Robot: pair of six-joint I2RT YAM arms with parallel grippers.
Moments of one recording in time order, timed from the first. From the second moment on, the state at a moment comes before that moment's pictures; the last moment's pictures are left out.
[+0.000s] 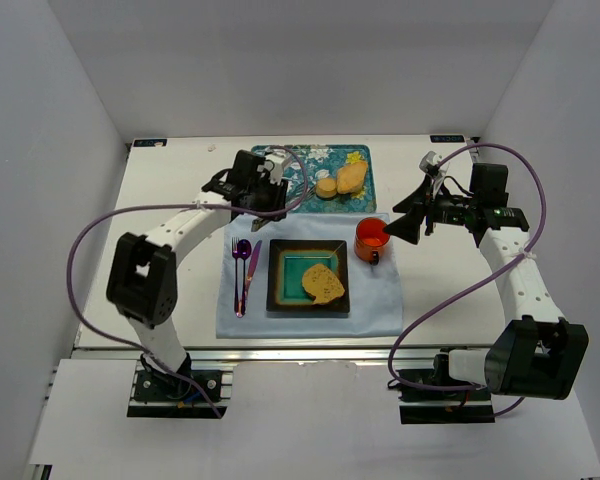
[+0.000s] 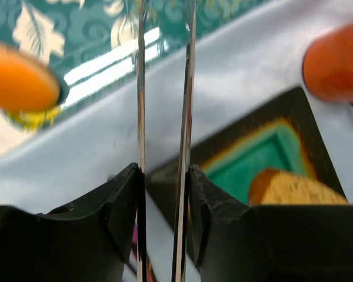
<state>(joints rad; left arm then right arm) -0.45 1.73 1.35 -0.41 0.20 -0.05 -0.03 1.26 1.08 -0.53 -1.16 -0.45</state>
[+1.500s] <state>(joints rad) -0.43 2.02 1.52 -0.34 0.32 -0.07 -0.03 1.26 1.08 -0.53 -1.17 -0.45</state>
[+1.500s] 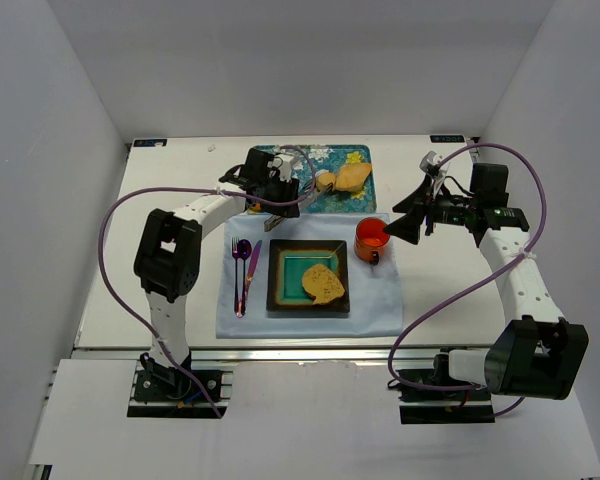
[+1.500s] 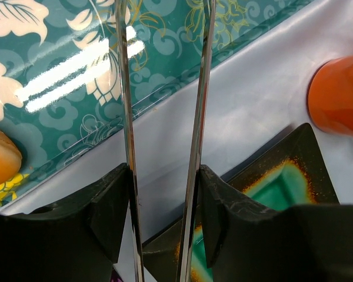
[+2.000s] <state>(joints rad) -0.43 2.04 1.55 -0.33 0.32 -0.09 -0.04 1.26 1.08 -0.53 -1.17 -0.45</state>
